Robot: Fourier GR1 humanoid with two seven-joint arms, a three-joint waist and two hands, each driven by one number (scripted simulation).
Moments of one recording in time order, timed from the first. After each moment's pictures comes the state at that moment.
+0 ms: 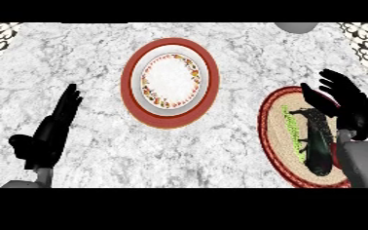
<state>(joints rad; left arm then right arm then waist) -0.01 0.41 -0.15 -1.47 0.24 0.17 -0.10 -0.25 -0.42 0.00 -1.20 -0.12 -0.52 0.20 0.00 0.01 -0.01</state>
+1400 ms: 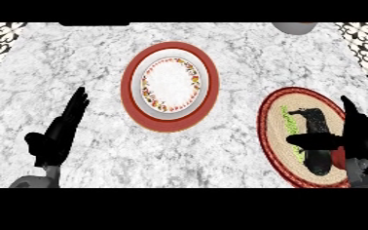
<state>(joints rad) -0.04 0.37 -0.13 -1.34 0.20 0.10 -0.16 -0.08 -0.60 0.25 -1.74 0.39 -0.34 1.18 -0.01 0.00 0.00</state>
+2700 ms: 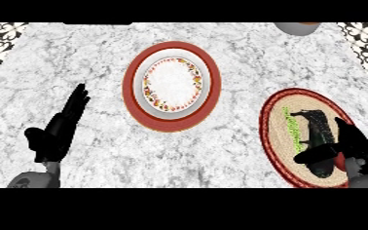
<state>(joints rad) -0.06 0.34 -0.09 -1.34 0.17 0.07 -0.13 -0.07 -0.59 0.24 -1.54 0.28 -0.11 1.17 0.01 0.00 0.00</state>
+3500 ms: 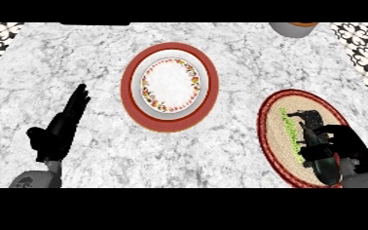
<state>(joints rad) -0.07 0.32 -0.06 -1.31 0.14 0.04 -0.15 -0.07 -0.53 0.19 -1.44 0.36 -0.07 1.04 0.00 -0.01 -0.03</state>
